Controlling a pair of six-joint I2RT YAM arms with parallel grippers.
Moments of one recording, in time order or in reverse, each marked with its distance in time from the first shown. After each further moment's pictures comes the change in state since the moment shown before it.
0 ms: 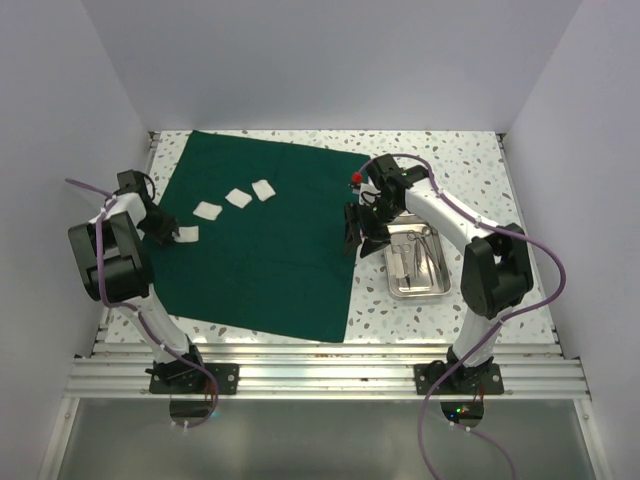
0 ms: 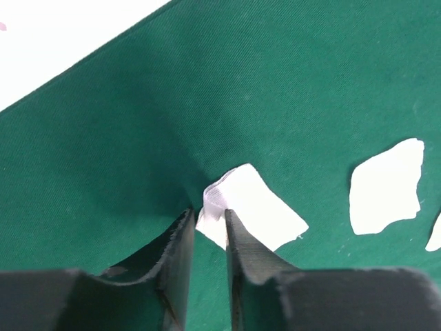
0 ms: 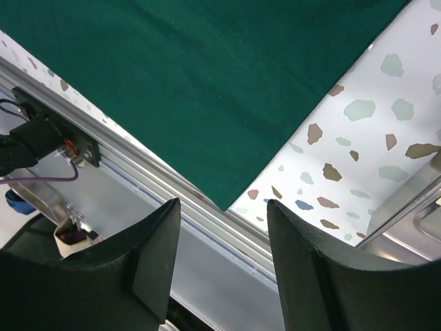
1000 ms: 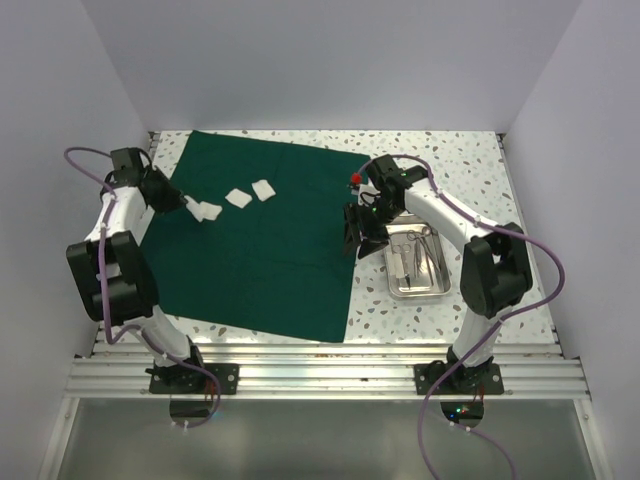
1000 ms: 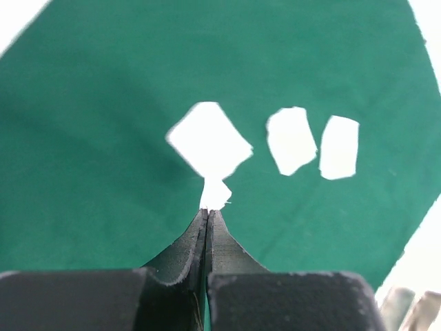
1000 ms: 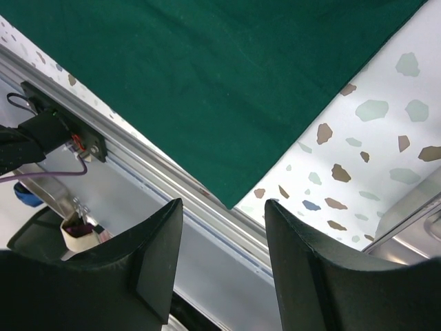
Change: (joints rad) left arm -0.052 -0.165 0.053 0.063 0.227 0.113; right arm 0.000 0.005 -0.002 0.001 -0.030 0.000
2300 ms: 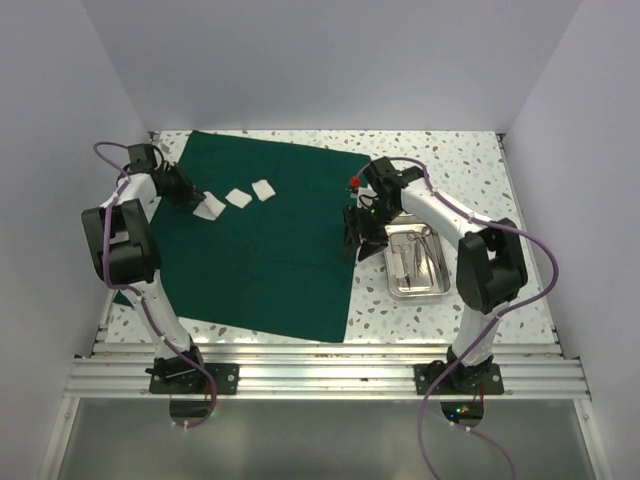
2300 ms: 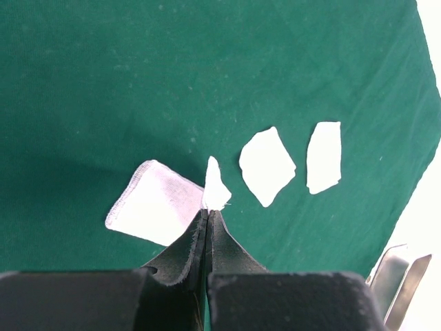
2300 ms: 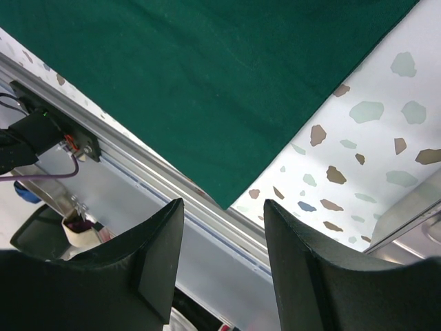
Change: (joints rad) left arm -0.035 0.315 0.195 0.068 0.213 0.051; right arm 0.000 0.039 0.004 -0.008 0.005 -0.005
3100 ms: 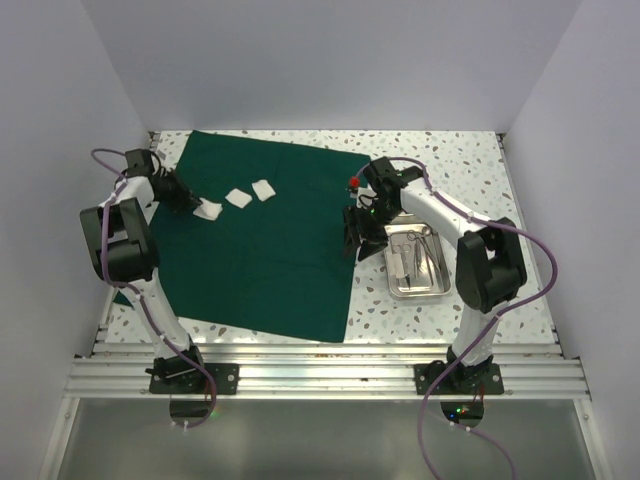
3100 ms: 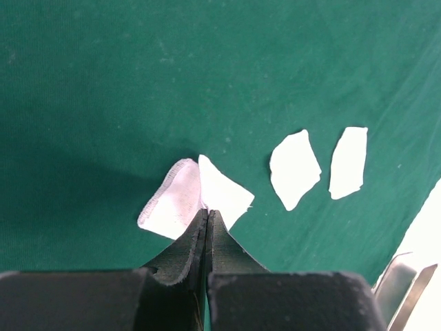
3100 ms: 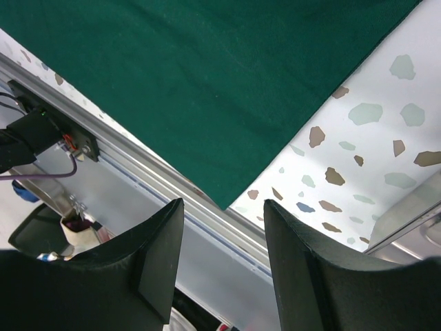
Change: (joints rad) left arm 0.027 0.022 -0.014 -0.003 -0.013 0.000; right arm 0.000 0.006 0.004 -0.001 0.000 -0.007
